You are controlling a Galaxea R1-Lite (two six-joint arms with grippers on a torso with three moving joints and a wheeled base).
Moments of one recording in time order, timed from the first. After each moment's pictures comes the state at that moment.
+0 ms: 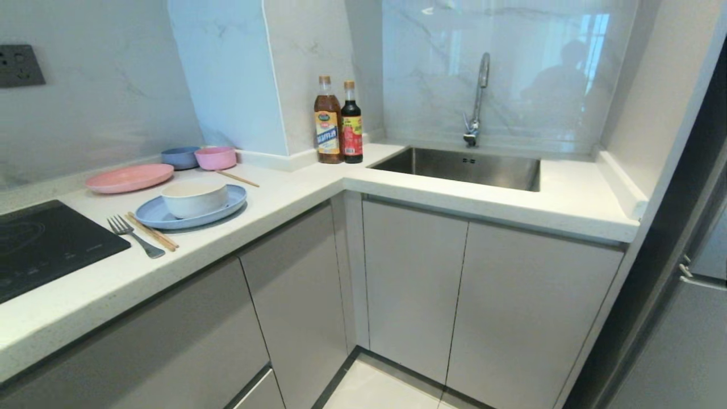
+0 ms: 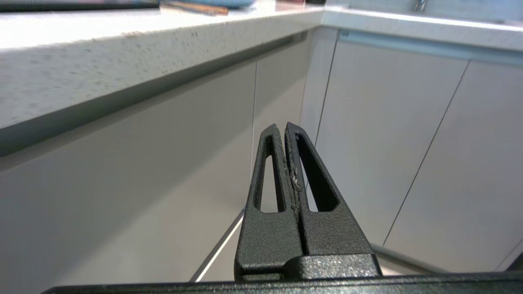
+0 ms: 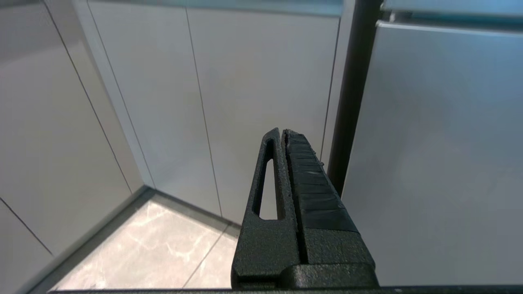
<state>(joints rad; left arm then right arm) 0.00 0.00 0.00 -0.07 0.01 -0.06 0.00 0.00 0.00 0.00 0.00 0.01</state>
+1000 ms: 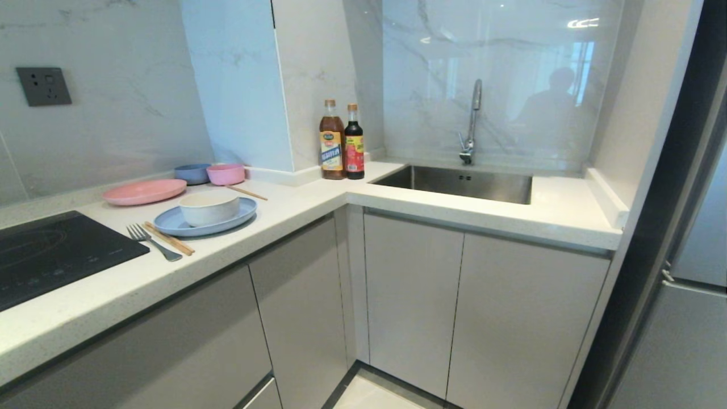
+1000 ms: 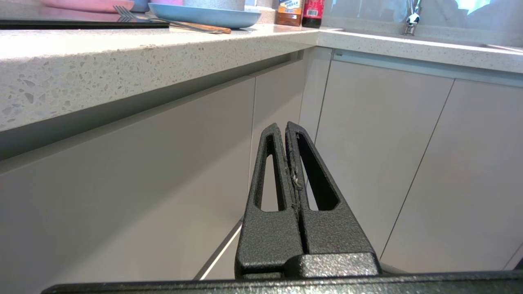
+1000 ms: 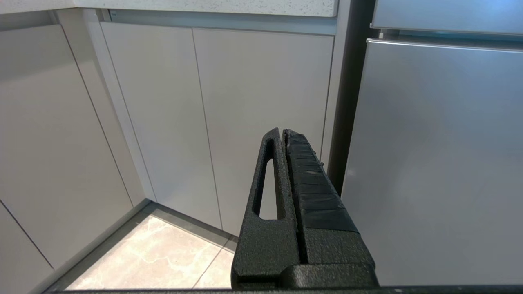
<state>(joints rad) 0.00 0.00 0.00 -0.07 0.02 -0.07 0.00 0.00 0.00 0.00 0.00 0.01</state>
